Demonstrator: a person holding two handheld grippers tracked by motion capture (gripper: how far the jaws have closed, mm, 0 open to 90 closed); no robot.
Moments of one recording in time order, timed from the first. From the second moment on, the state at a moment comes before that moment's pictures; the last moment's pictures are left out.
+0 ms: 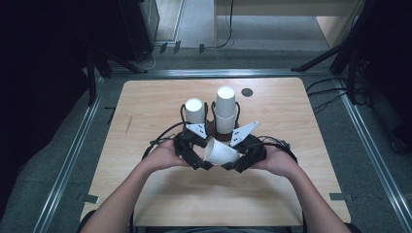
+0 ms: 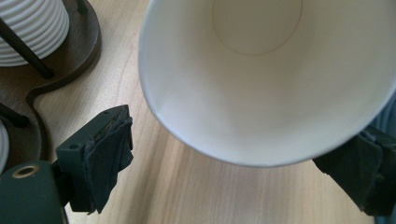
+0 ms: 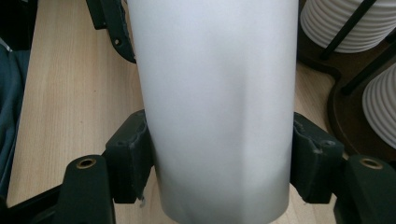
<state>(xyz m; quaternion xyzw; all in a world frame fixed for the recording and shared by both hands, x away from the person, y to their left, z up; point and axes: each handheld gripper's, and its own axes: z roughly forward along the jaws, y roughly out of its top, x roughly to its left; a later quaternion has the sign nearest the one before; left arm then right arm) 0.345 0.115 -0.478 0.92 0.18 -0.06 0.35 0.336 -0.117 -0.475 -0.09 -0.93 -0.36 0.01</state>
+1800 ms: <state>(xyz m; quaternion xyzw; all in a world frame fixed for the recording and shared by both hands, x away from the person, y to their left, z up) 0.339 0.118 -0.472 0.88 0.21 -0.10 0.42 0.335 -0.111 -0.476 -0.09 -0.93 -0.36 0.02</state>
